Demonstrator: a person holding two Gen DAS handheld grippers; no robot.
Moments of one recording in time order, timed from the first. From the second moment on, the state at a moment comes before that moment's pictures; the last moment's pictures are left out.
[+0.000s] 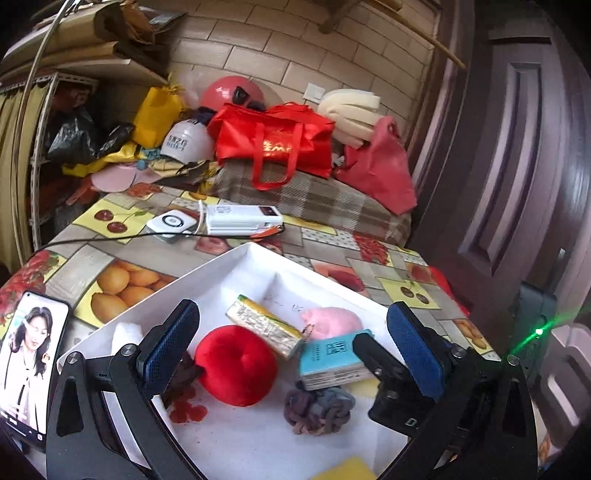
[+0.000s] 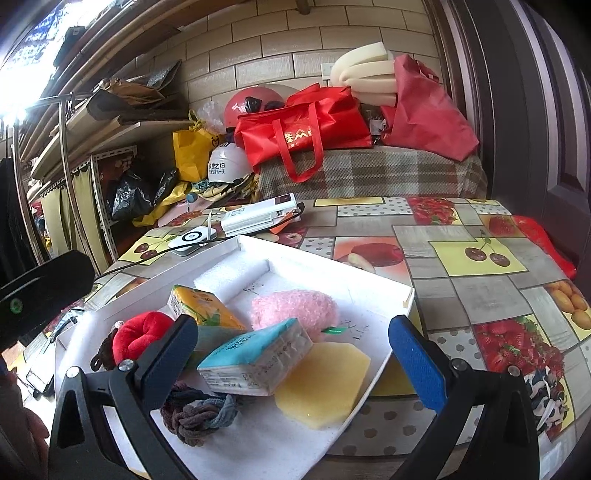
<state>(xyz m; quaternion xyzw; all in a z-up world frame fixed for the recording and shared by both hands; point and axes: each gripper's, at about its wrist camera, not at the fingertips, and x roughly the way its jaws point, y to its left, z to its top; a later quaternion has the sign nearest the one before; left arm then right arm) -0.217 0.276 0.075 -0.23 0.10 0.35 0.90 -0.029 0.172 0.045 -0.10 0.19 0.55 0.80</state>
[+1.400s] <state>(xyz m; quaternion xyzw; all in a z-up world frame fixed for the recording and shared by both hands) -0.210 0.263 0.084 -0.21 0.11 0.34 0.91 -0.026 0.171 0.045 -0.09 0.19 0.56 0.80</state>
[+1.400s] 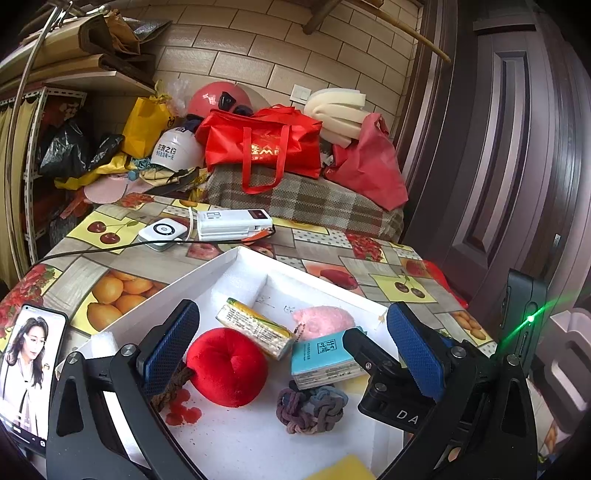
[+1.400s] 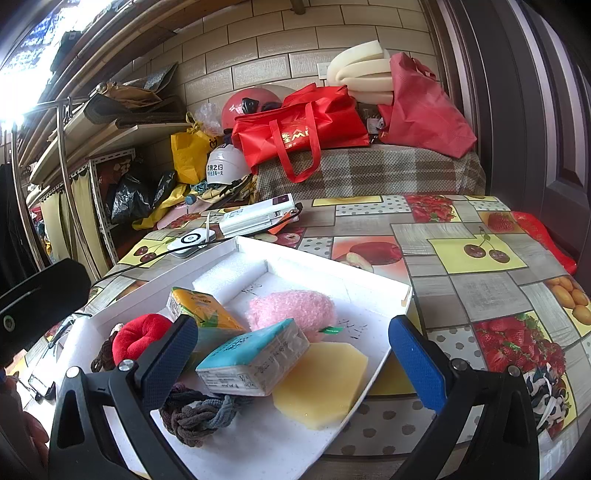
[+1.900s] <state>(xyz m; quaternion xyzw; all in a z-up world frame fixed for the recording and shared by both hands) -0.209 0.262 0.083 -0.21 0.10 0.34 0.91 -0.026 0.171 0.045 -0.09 0.20 0.56 0.80</state>
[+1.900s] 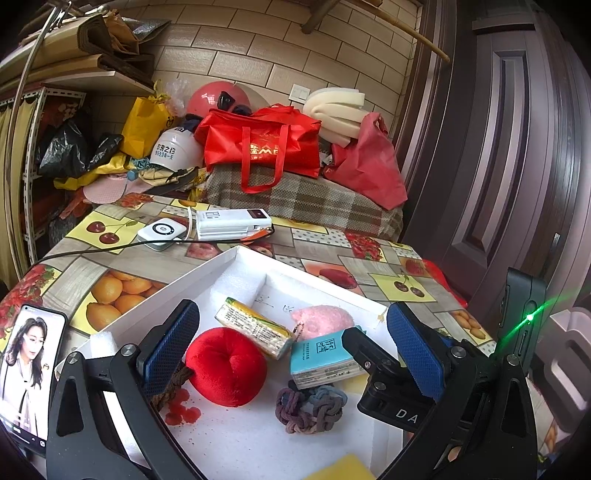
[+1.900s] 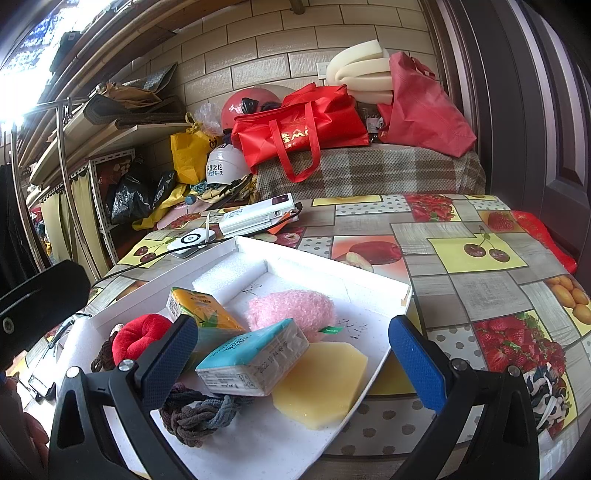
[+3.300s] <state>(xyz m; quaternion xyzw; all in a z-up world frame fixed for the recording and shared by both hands) -0.211 0.260 0.089 -0.21 0.09 0.34 0.91 -0.028 0.160 0.048 -0.07 0.17 0.56 0.81</state>
